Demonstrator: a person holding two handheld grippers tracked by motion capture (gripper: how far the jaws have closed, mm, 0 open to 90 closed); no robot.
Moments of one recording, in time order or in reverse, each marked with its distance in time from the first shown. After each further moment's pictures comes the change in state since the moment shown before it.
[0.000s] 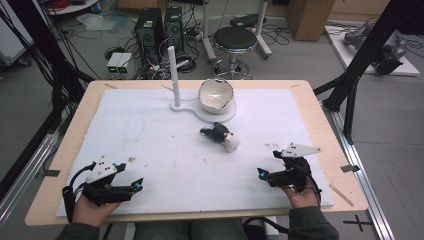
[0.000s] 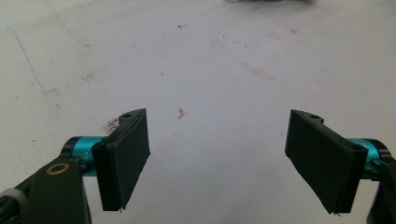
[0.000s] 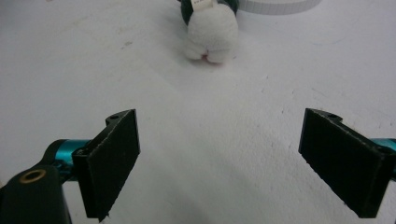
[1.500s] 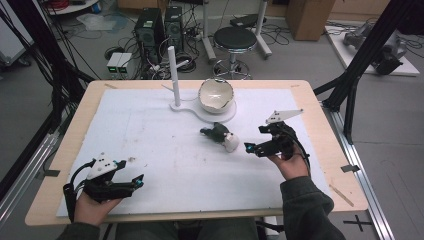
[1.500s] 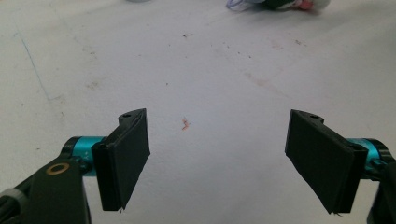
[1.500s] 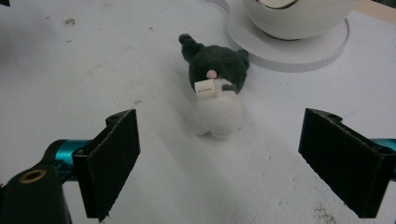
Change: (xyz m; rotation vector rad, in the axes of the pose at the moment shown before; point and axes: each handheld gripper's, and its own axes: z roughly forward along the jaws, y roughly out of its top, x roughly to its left) left arm 0.002 0.006 0.002 -0.016 0.010 -0.019; right arm -0.016 0.091 0.028 0.074 0.097 -0.020
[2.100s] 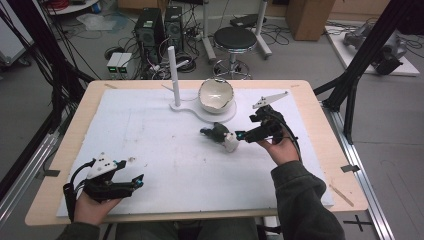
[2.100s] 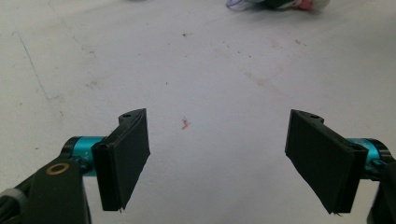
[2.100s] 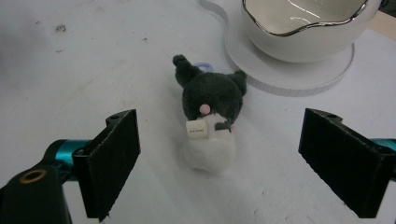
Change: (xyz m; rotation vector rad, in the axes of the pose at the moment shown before) left arm 0.001 0.000 0.000 0.007 -0.005 0.002; right arm -0.007 0.042 0.022 0.060 0.006 -0.014
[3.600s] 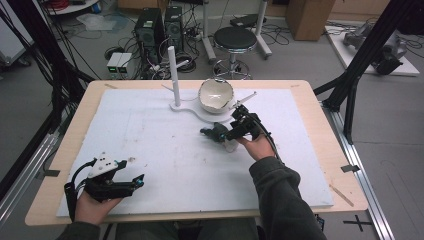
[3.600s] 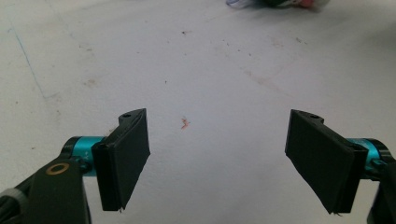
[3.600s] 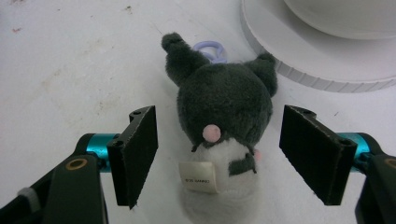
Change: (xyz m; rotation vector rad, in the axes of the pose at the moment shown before) left arm 0.001 0.000 0.002 0.005 -0.005 -0.007; right arm -0.004 0.010 0.079 0.167 0.042 0.042
